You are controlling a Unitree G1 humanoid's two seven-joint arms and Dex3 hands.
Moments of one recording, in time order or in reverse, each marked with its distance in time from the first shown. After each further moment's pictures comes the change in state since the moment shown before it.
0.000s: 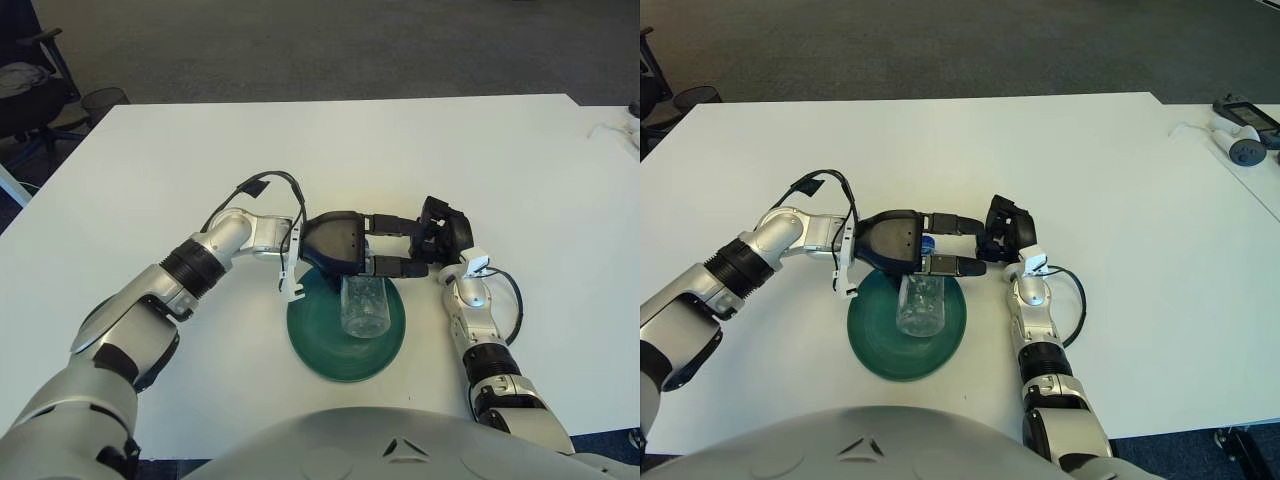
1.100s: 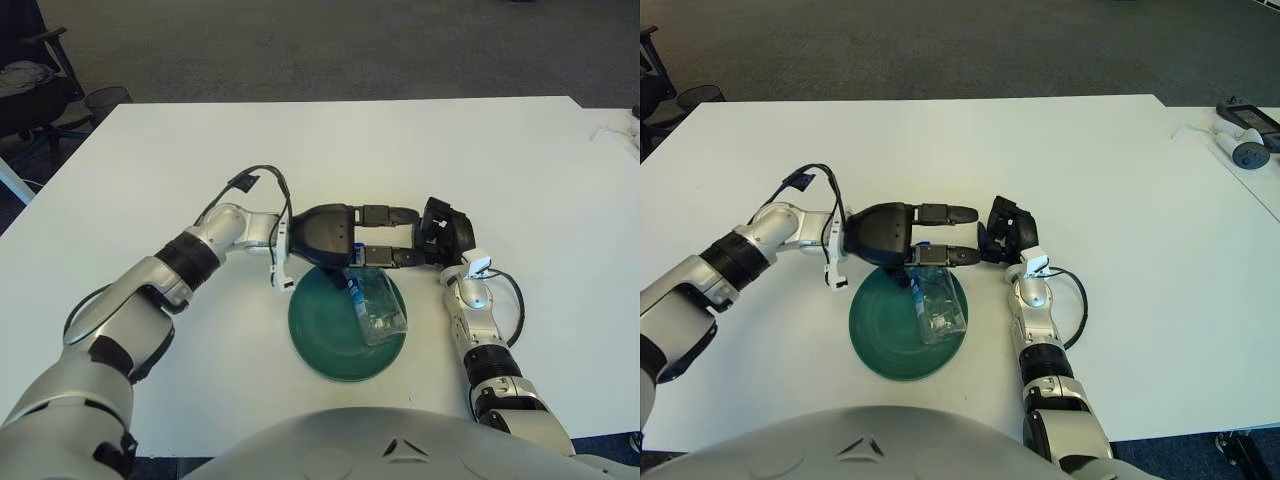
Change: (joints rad) left arm -0.065 0.021 -0.053 0.123 0.001 -0.053 0.240; right arm 0.004 0.000 0.000 -0.003 0.000 0.000 0.000
